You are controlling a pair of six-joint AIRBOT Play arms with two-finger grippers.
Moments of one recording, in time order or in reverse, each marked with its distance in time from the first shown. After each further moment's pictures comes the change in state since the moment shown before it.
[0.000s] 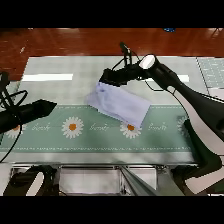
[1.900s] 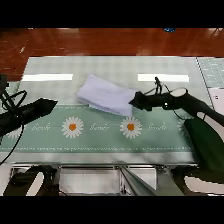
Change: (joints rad) left arm 0.004 0.005 -0.041 -0.060 0.100 -0.005; right arm -0.249 0.309 -0.693 0.250 -0.060 -0.187
